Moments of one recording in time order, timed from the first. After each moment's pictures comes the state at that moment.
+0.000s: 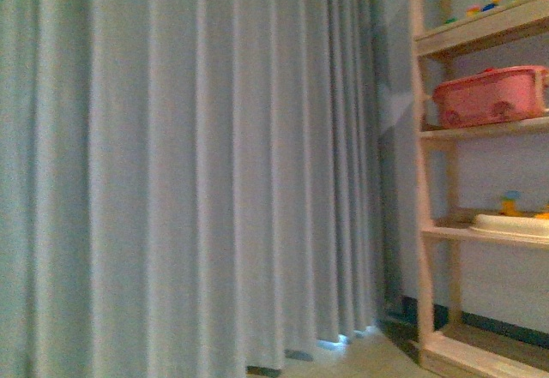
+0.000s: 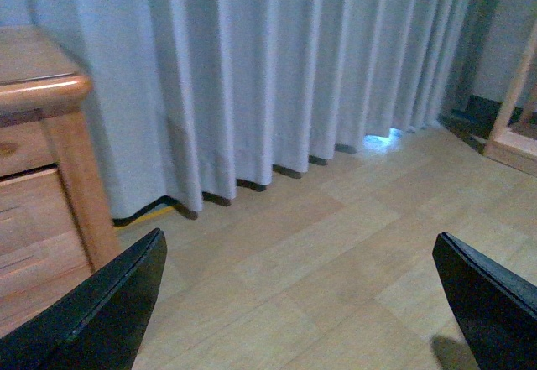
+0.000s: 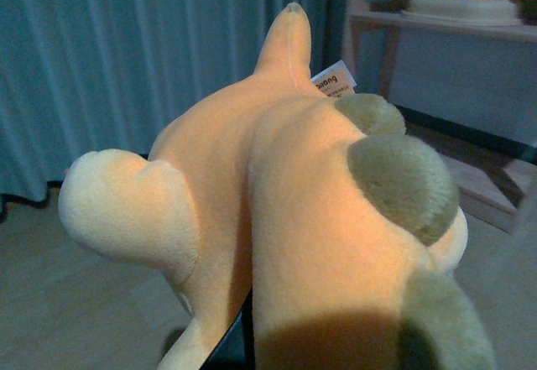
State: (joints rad) left arm 0.00 0.00 0.01 0.00 0.00 0.00; right arm 0.00 0.01 0.01 0.00 0.00 0.00
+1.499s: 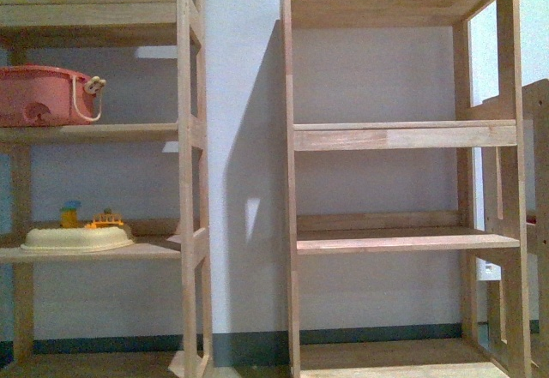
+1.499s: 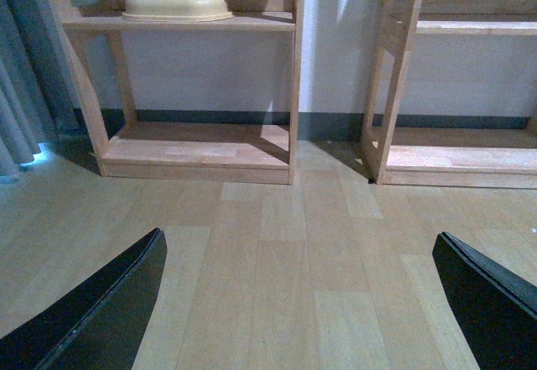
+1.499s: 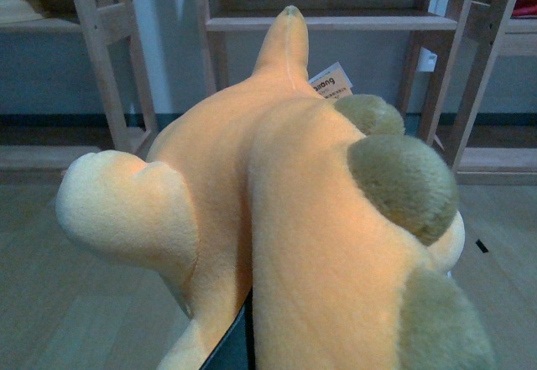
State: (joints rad) left arm 0.00 0.00 0.01 0.00 0.00 0.00; right arm 0.00 0.01 0.01 0.00 0.00 0.00
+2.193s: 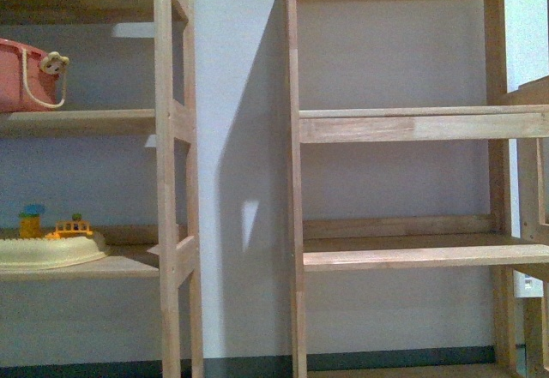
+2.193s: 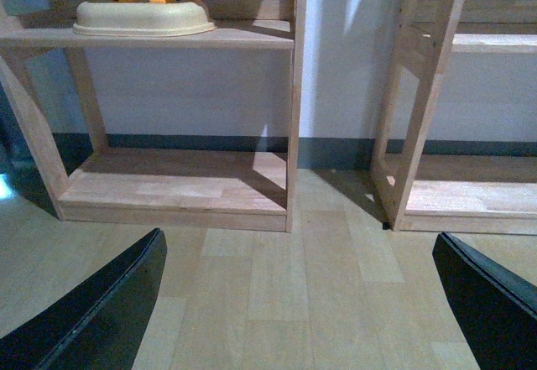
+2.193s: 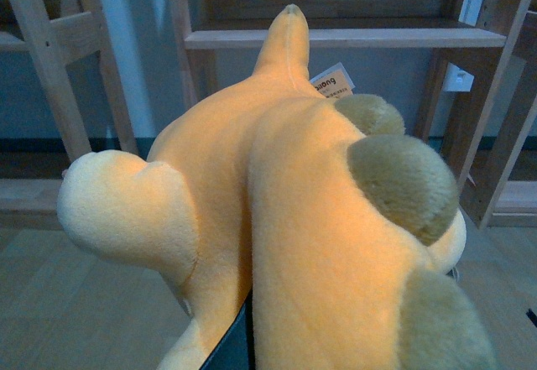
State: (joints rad) left arm 0.00 0.00 0.01 0.00 0.00 0.00; right arm 0.00 0.01 0.01 0.00 0.00 0.00
